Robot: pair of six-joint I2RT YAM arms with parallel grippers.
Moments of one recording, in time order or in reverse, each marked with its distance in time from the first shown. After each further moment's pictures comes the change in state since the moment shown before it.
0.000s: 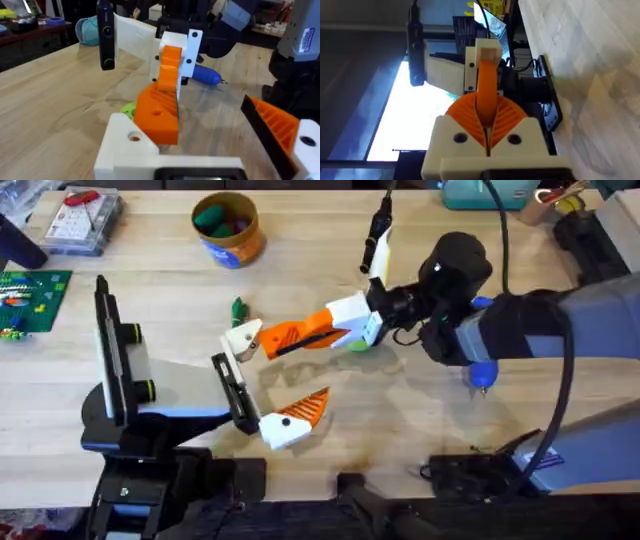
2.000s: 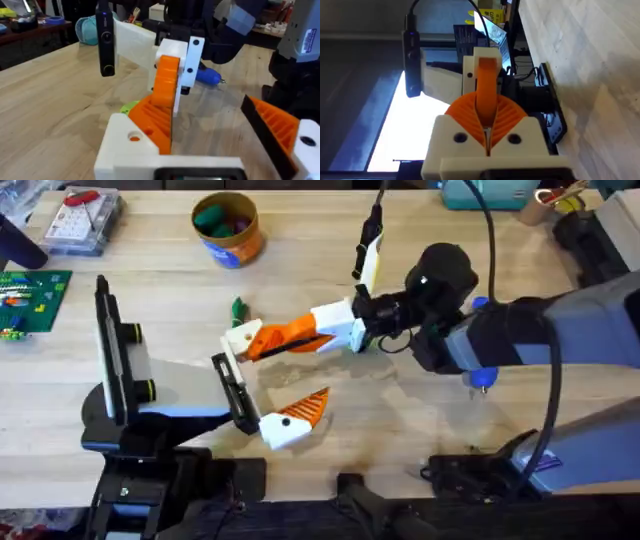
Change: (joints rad) left arm 0.000 0.000 0.000 0.000 0.000 0.000; right arm 0.081 0.011 -0.012 0.032 0.126 0.019
